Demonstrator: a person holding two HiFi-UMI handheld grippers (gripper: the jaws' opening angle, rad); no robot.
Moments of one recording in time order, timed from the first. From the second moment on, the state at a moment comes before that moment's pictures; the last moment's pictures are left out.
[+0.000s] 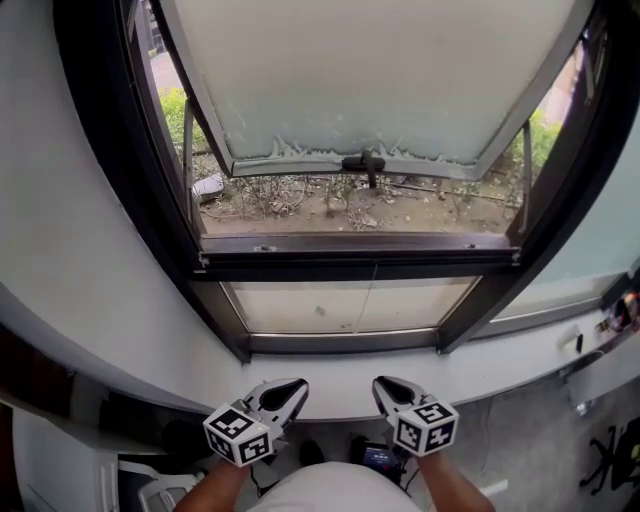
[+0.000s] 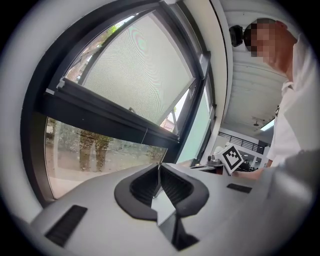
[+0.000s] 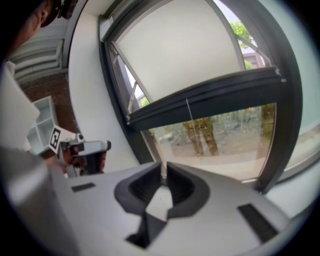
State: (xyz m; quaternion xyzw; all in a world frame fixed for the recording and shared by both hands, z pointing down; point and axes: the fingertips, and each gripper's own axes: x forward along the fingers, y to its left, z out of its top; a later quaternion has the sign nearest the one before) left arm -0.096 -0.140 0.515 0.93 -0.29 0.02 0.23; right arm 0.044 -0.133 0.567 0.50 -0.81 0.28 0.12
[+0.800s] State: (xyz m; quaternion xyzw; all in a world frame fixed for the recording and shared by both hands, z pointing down) left arm -0.054 -0.177 0.504 0.92 -0.34 0.02 0.21; right arm 0.115 -0.170 0.550 0.51 -0.82 0.23 0.14
